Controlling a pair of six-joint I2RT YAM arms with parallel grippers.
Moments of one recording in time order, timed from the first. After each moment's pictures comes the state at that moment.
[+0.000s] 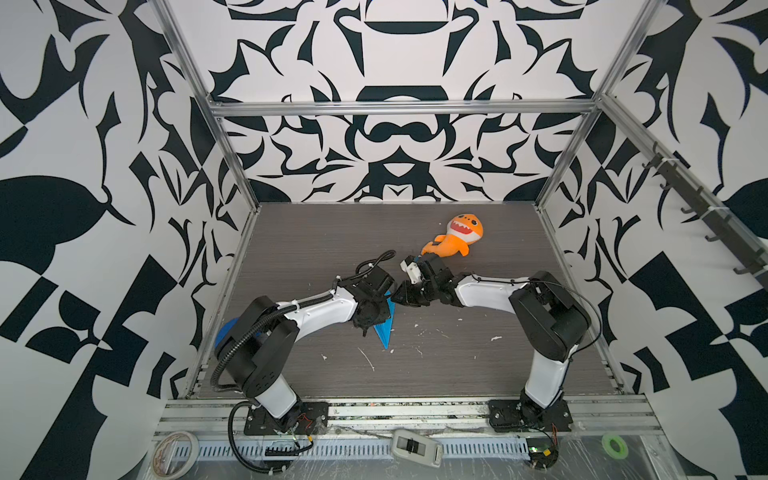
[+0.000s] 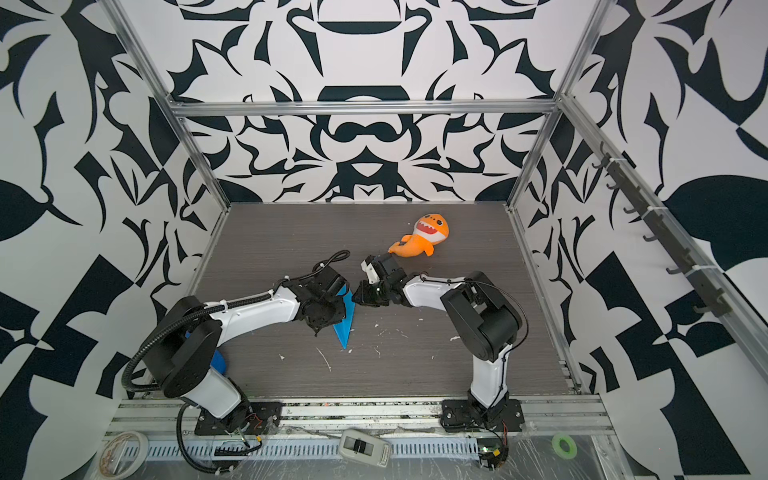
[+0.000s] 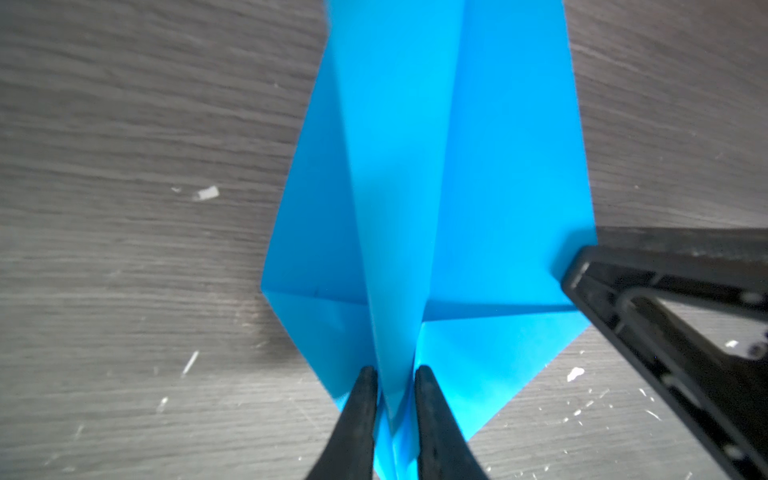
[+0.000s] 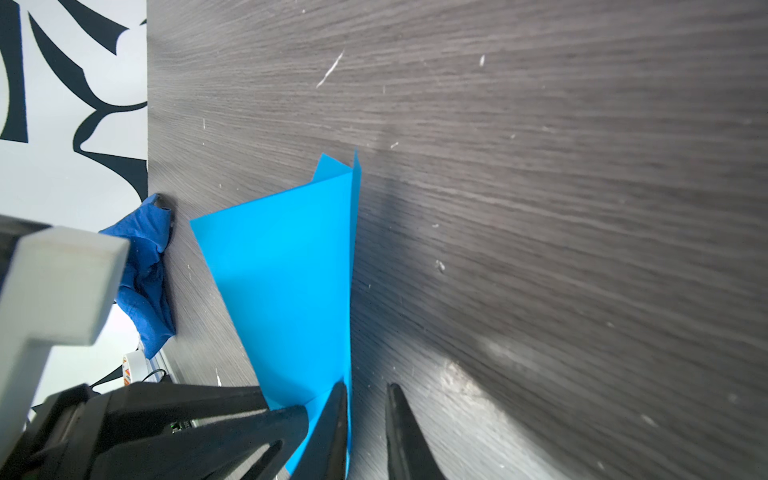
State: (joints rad) left arm -0.77 1.62 0.93 -0.52 0.00 -0.93; right arm 0.65 1.85 1.01 -0.01 -0.48 0.67
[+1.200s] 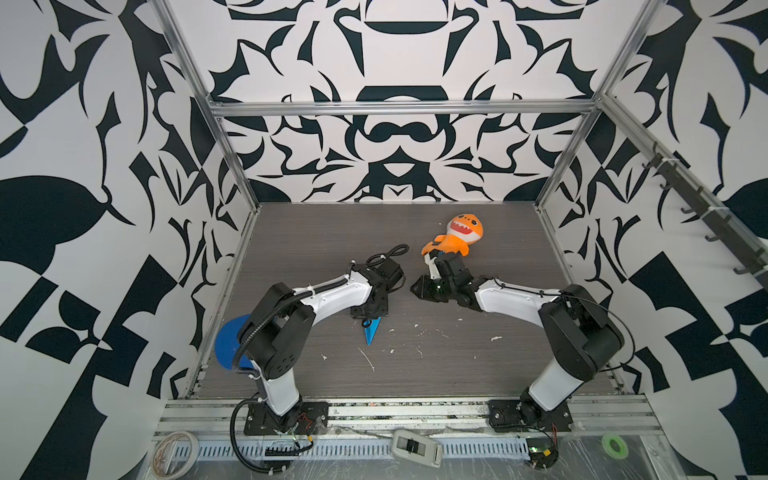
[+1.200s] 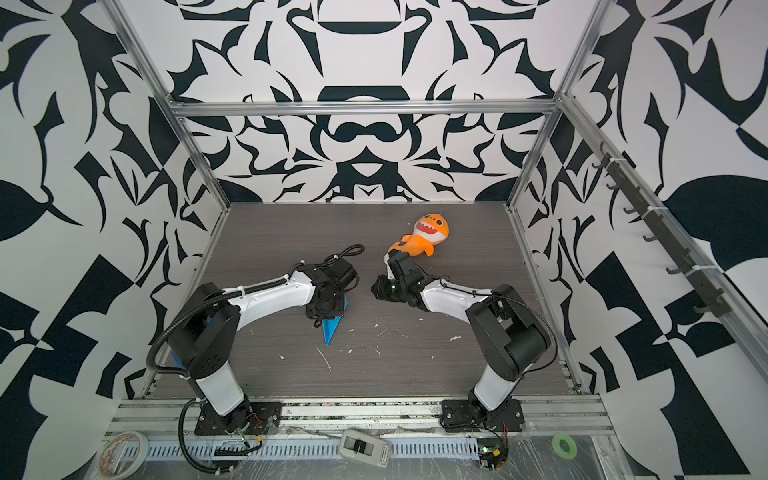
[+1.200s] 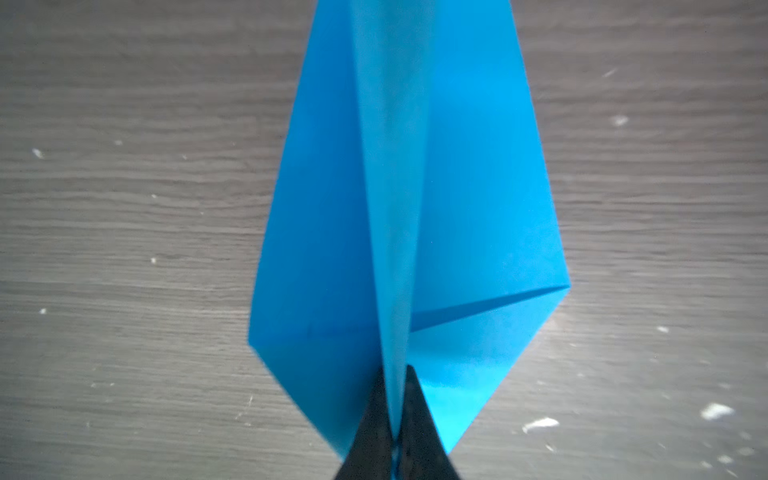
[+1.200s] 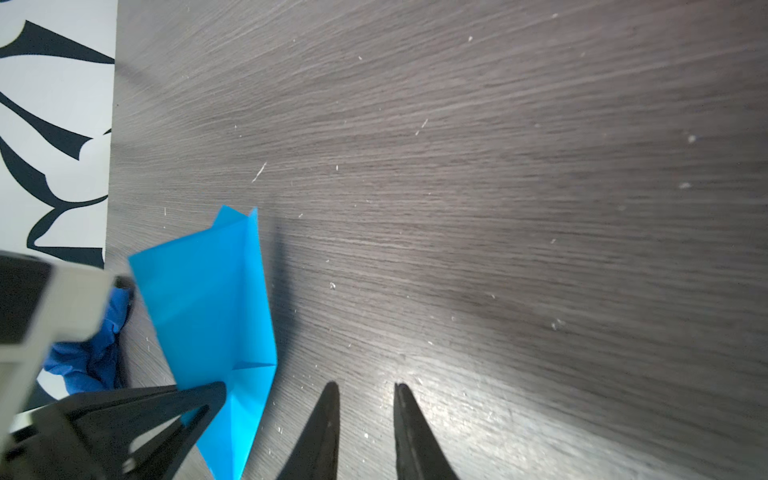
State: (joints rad) left arm -0.77 1.78 1.16 -0.84 -0.17 -0.73; right arm 0.58 1.67 0.89 -0.03 -0.26 0.70
